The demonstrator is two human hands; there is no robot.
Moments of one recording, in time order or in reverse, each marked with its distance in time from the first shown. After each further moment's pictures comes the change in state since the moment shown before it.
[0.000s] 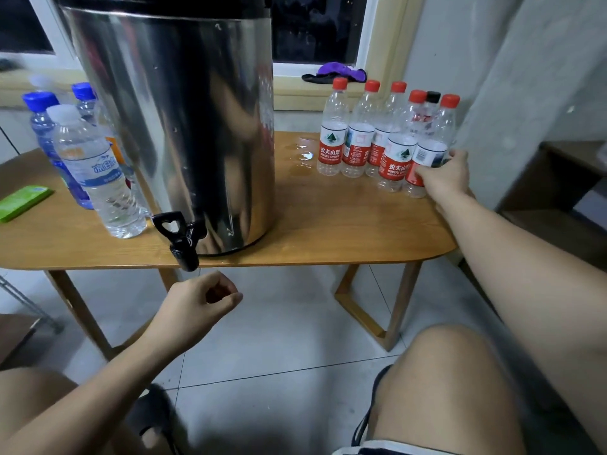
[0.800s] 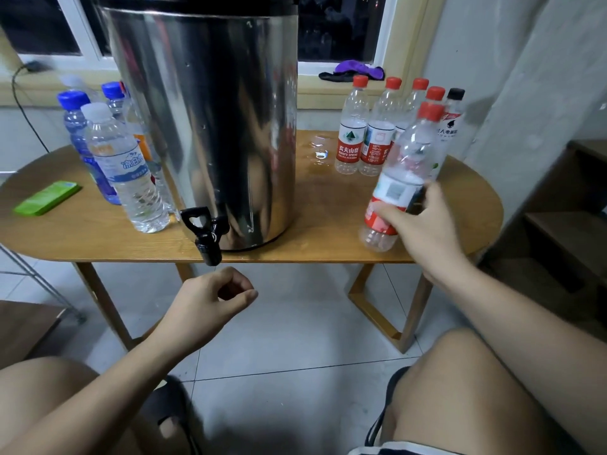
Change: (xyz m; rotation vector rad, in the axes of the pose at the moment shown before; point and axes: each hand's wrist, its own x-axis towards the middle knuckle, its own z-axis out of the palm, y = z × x) left_hand -0.014 0.008 -0.018 -0.045 -0.011 0.023; right_hand -0.202 -0.040 -0.031 0.267 -0.381 -0.177
